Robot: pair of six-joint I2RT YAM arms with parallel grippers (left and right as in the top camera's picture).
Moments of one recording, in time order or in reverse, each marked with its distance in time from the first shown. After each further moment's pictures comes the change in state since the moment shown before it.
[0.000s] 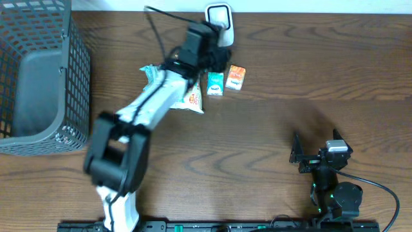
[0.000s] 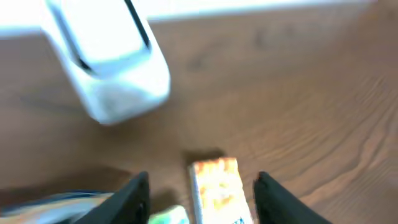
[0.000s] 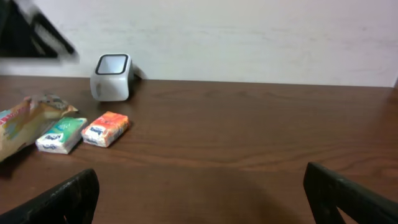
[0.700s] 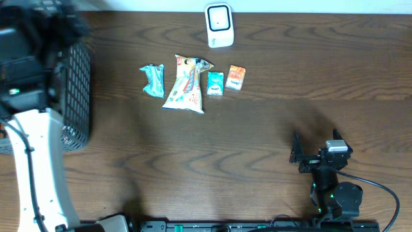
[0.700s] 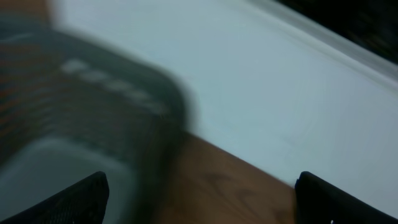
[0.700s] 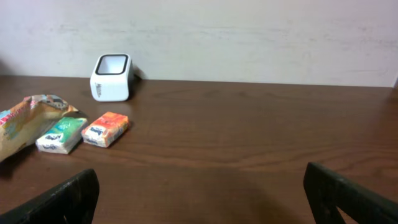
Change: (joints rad) left arm 0.681 -0.545 0.001 -0.293 -0.144 -0.175; right arm 0.000 0.000 0.000 0.000 0.000 0.000
